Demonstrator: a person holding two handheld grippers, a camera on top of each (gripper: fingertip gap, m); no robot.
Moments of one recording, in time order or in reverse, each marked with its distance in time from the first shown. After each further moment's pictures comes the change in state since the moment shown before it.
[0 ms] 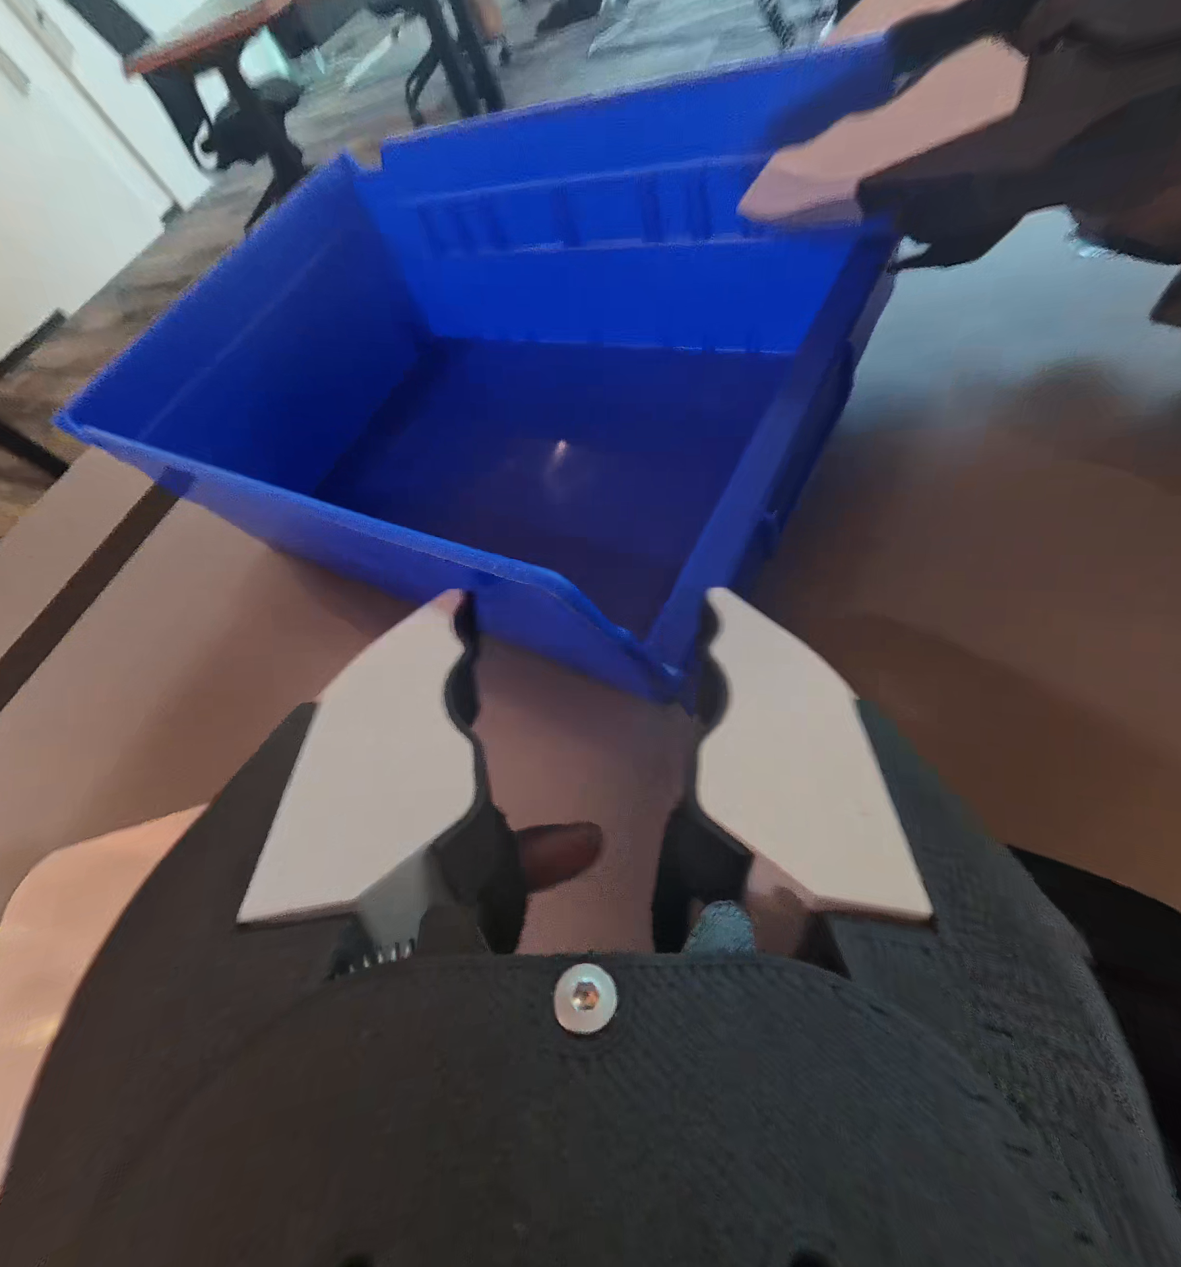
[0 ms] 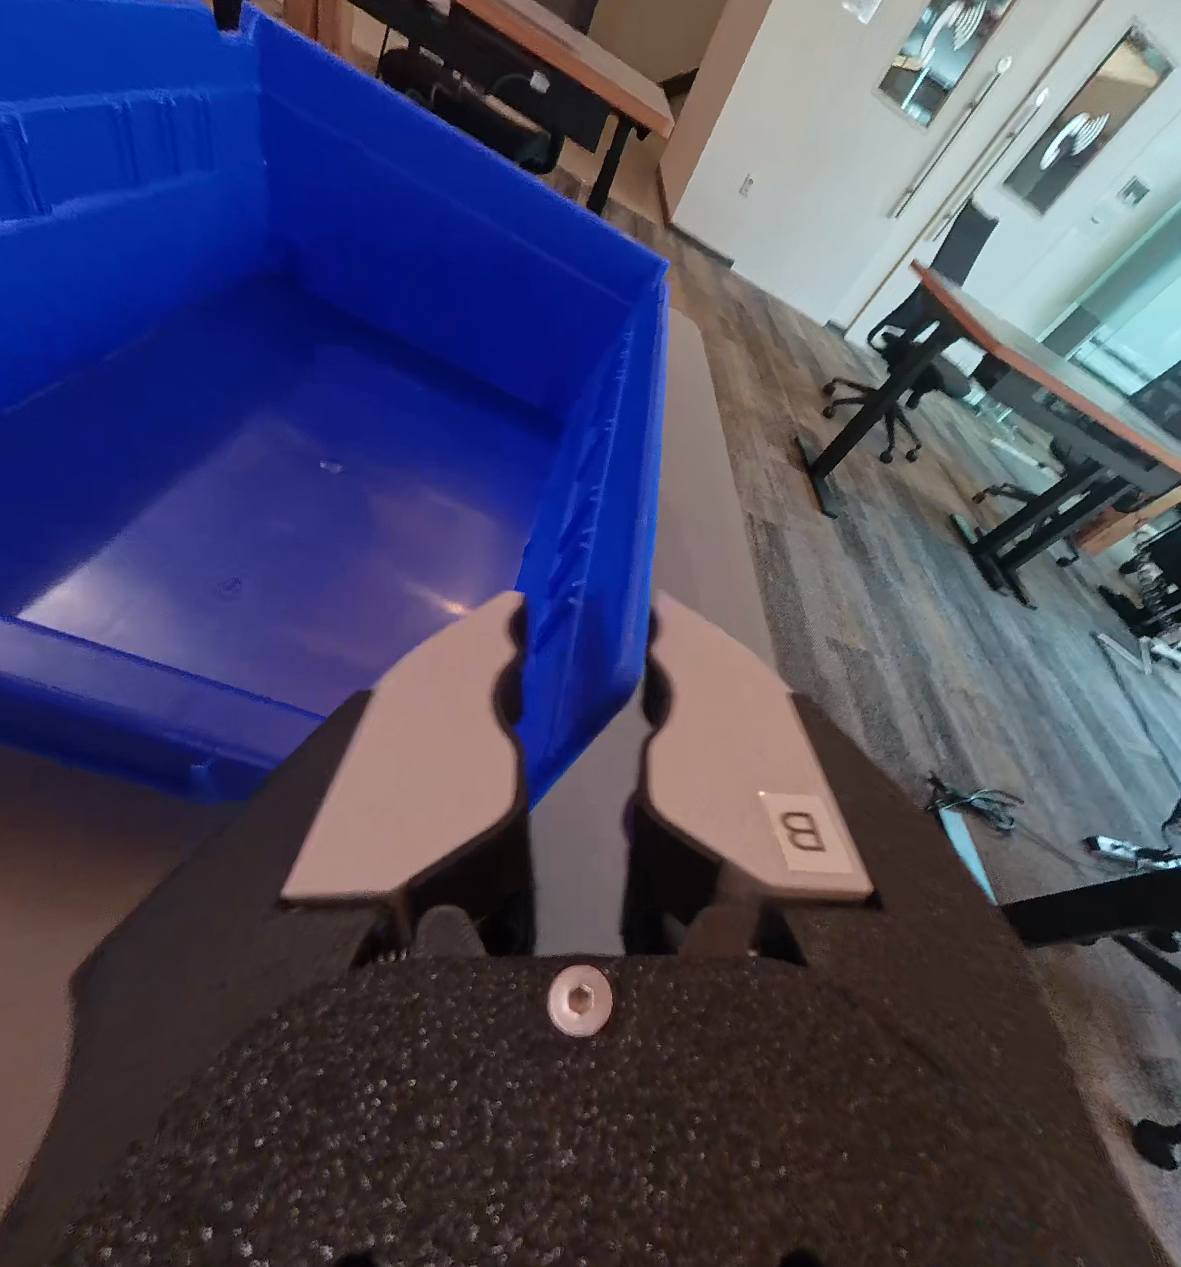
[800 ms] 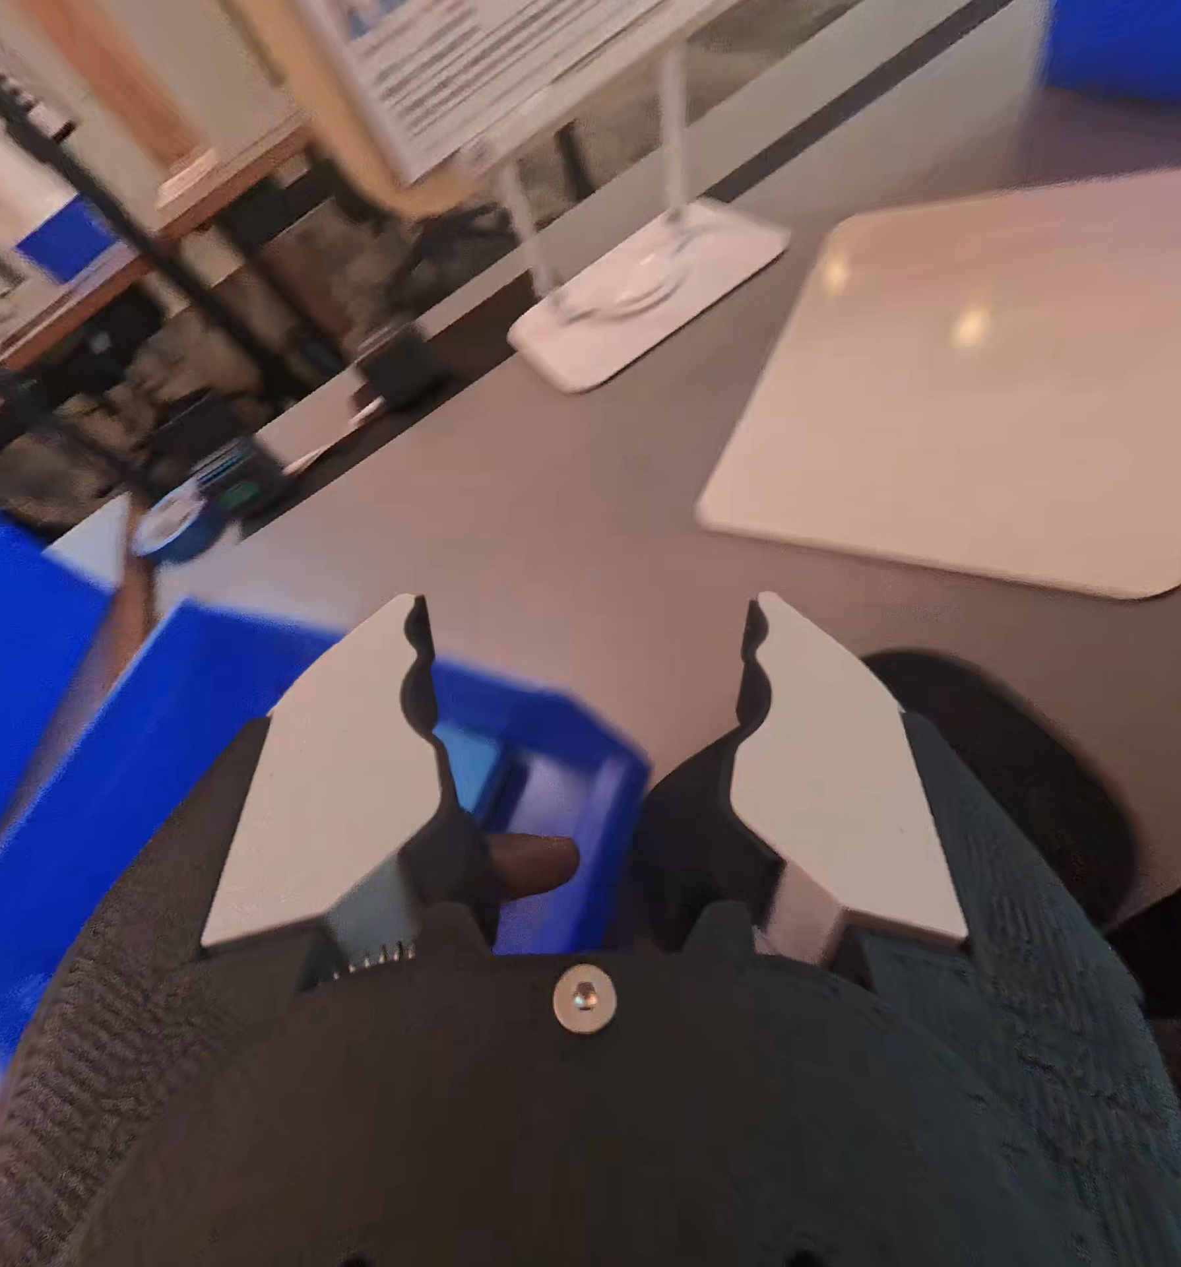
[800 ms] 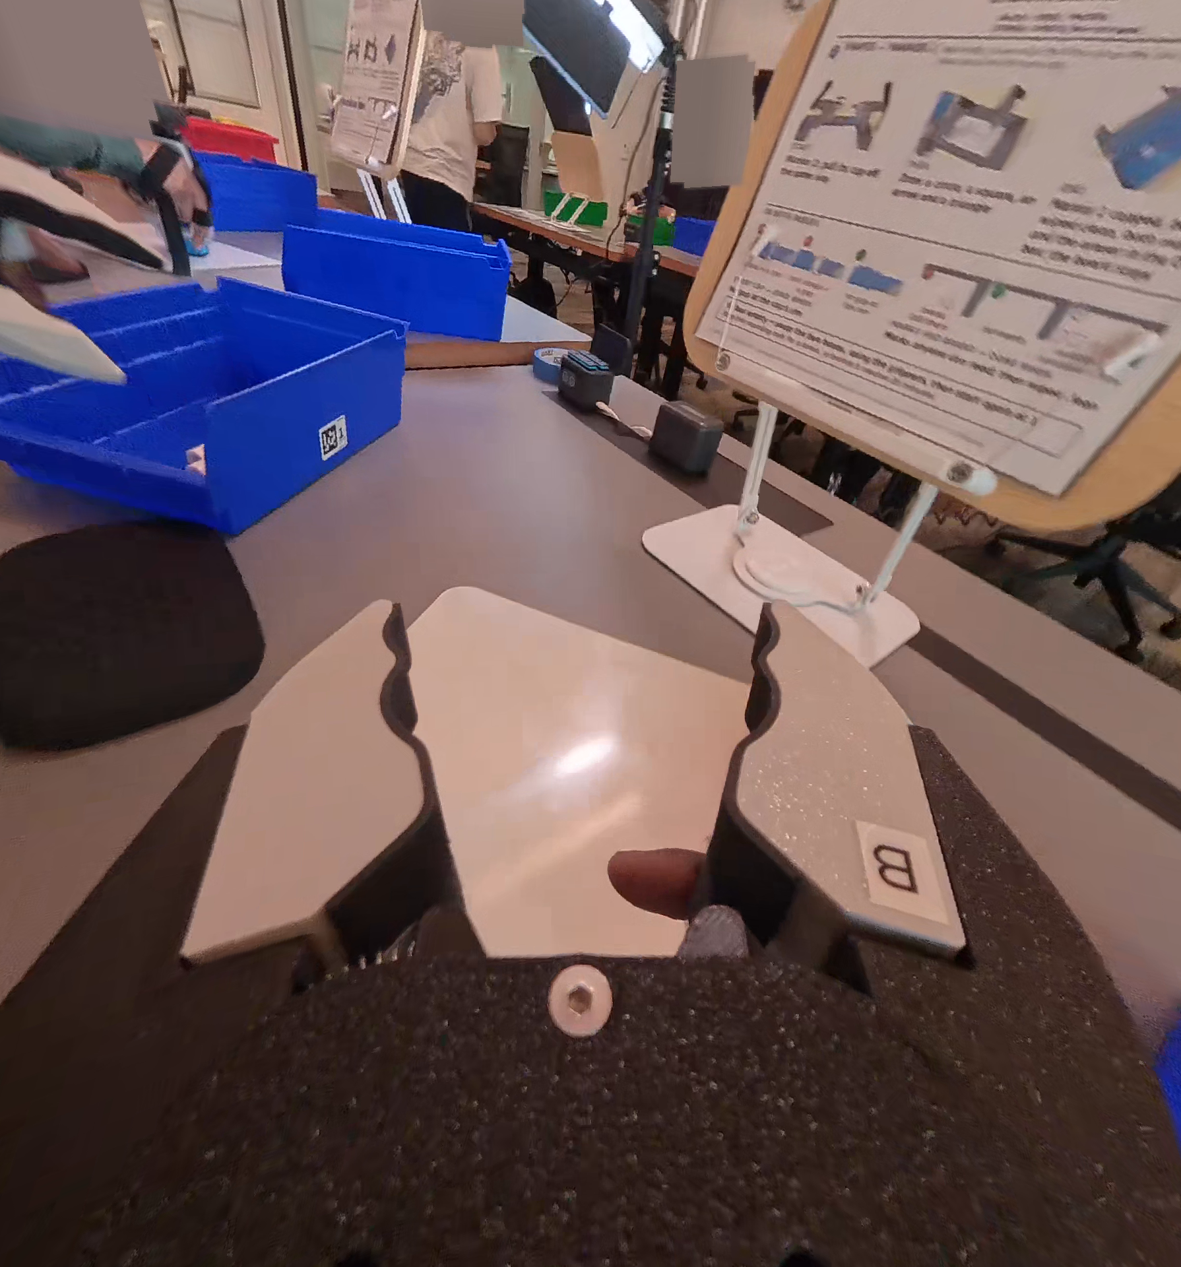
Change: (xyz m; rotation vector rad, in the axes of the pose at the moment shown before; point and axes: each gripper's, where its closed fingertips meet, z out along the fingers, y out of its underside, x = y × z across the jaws) left arm -0.184 0.187 -0.446 -0.227 -0.585 -0.242; right arm -0.331 -0.246 -0.074 0.401 -0.877 0.050
